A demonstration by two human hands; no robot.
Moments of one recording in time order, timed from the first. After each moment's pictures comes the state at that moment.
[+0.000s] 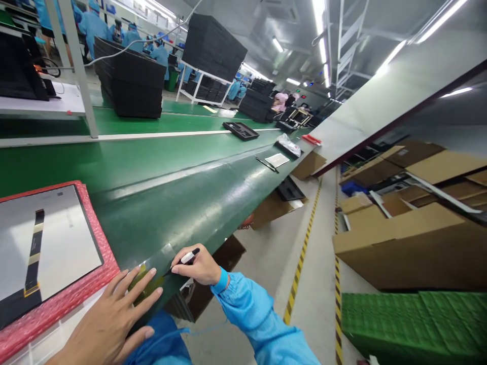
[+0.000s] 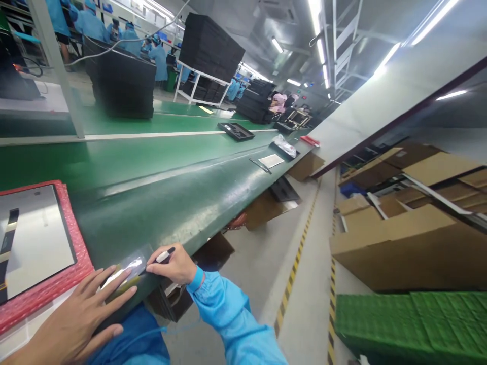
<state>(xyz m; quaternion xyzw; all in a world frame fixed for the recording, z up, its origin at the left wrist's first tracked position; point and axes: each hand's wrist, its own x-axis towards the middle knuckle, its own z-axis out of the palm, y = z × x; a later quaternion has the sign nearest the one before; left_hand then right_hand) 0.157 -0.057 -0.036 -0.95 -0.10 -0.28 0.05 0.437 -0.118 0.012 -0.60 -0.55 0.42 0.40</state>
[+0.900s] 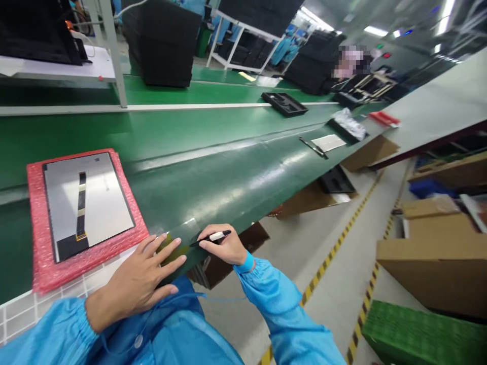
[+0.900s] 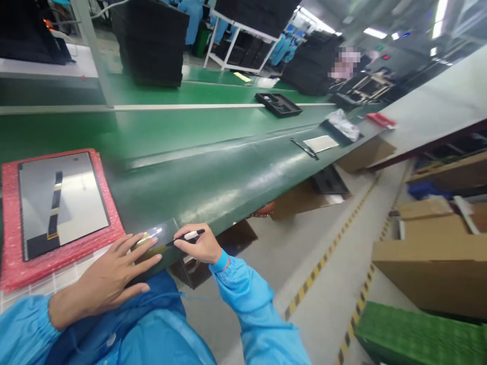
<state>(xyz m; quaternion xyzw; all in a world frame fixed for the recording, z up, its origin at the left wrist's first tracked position) 0.154 -0.061 -0.024 -0.98 -0.12 -0.18 -0.02 0.440 -0.121 0.015 -0.57 -0.61 0.37 0.40</state>
